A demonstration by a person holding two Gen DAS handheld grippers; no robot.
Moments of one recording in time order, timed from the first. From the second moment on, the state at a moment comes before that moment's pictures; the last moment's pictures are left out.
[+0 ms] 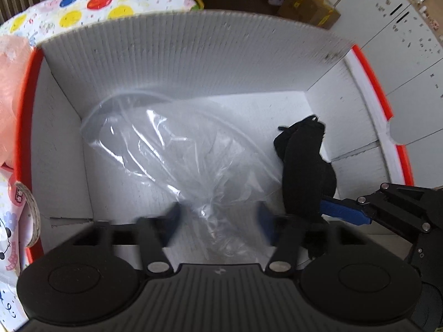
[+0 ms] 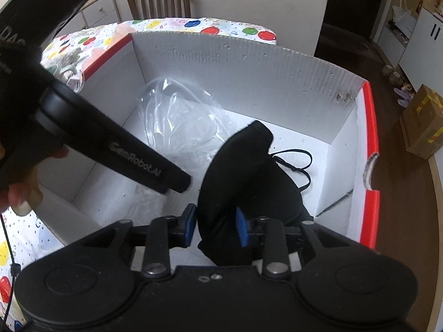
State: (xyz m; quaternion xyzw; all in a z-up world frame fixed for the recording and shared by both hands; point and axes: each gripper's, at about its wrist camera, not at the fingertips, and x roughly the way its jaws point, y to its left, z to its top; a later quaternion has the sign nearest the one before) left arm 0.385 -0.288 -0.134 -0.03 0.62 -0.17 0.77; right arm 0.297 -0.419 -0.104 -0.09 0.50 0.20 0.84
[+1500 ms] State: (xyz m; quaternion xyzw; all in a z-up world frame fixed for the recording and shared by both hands) left arm 0.223 -0.185 -0.006 -0.03 0.40 -0.16 0.90; right arm 0.186 -0.390 0.001 0.01 0.34 0.22 0.91
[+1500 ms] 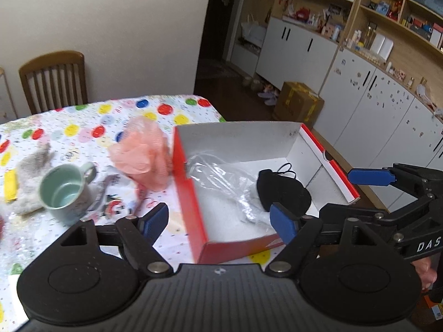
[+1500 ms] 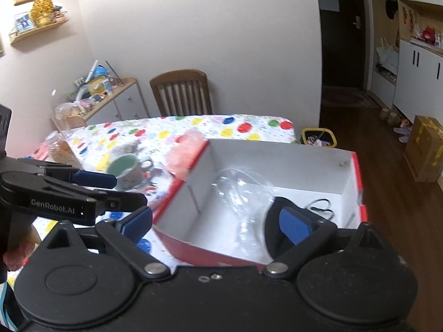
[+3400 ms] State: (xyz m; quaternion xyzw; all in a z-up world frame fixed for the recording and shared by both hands) left arm 0.172 0.105 -0.151 -0.05 0.44 -0.05 0.89; right arm 0.298 -0.125 -0.110 -0.02 0.46 0.12 0.88
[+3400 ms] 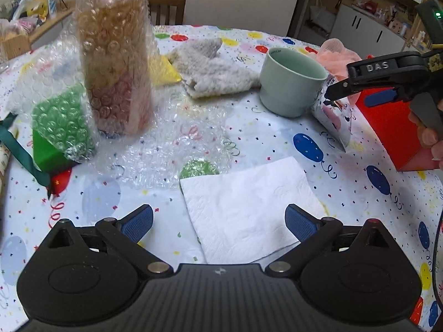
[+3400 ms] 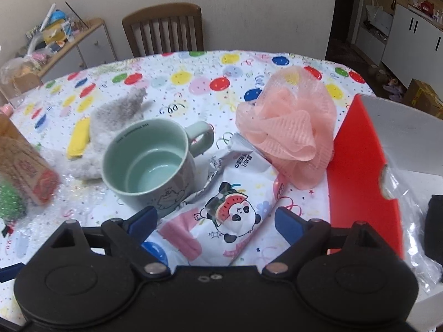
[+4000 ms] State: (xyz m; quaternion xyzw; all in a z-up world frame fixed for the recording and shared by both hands) left arm 0.181 0.081 -0.163 0.00 0.44 -0.07 0.89; right arm 0.312 -0.125 -0.140 -0.01 0.49 0.12 0.86
